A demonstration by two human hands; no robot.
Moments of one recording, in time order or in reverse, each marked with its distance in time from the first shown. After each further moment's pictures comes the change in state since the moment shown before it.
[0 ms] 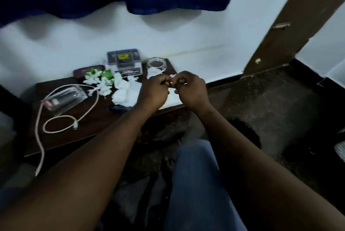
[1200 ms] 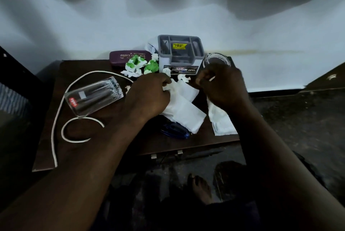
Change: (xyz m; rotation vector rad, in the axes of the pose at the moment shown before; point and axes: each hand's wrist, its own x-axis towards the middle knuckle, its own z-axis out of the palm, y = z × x) left_hand 0.087 -0.145 -0.125 0.463 0.153 -0.027; right_hand 0.120 -0.023 0.140 -0.444 -0.187 -0.168
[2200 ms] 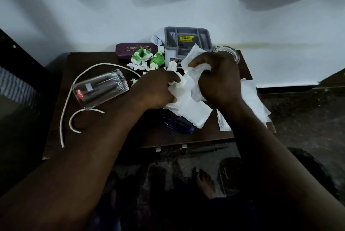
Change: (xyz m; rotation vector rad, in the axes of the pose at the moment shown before) left_hand 0.012 -0.012 -0.001 0.048 -0.278 -0.002; right_hand -0.001 -0.019 0.022 0.216 0.125 -0.167
